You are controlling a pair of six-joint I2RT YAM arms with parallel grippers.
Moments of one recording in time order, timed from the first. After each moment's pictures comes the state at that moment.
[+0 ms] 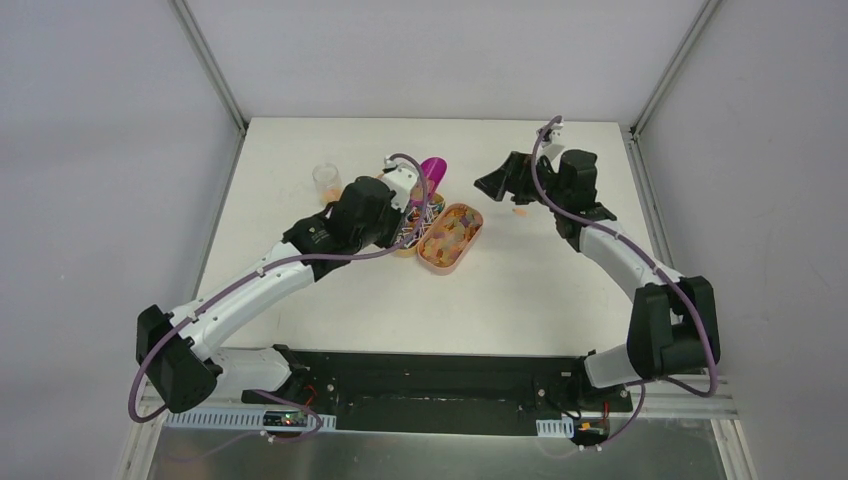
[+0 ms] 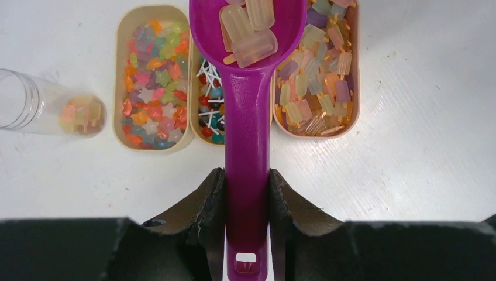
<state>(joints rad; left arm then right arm) -0.77 1.22 1.08 -0.46 -0.22 -0.05 0.24 1.47 0.95 0.21 -0.55 0.49</state>
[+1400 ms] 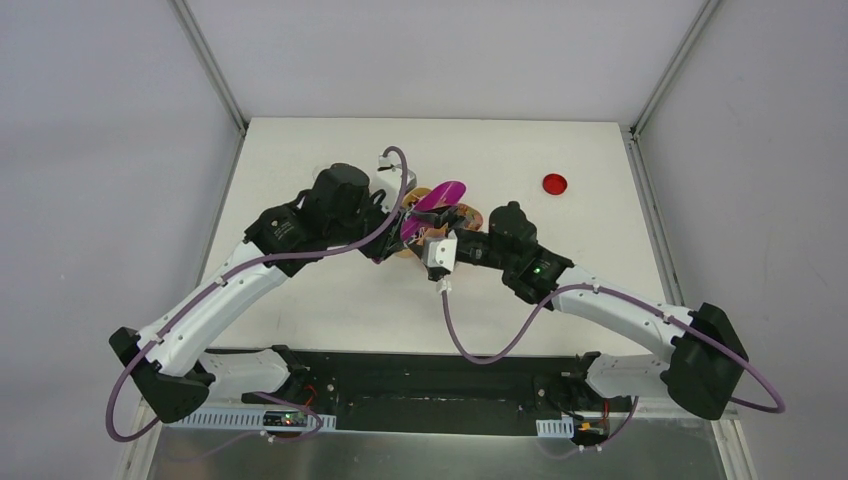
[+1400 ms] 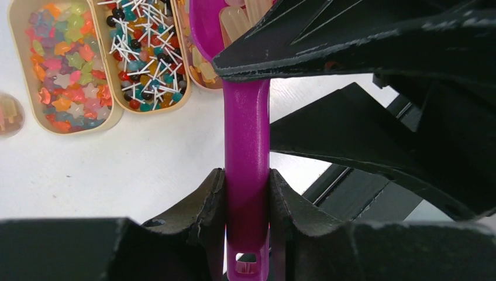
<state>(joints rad) -0.76 1.16 1.33 -0.85 0.11 -0.11 0.88 1.23 0.84 0.28 -0.46 -0.87</state>
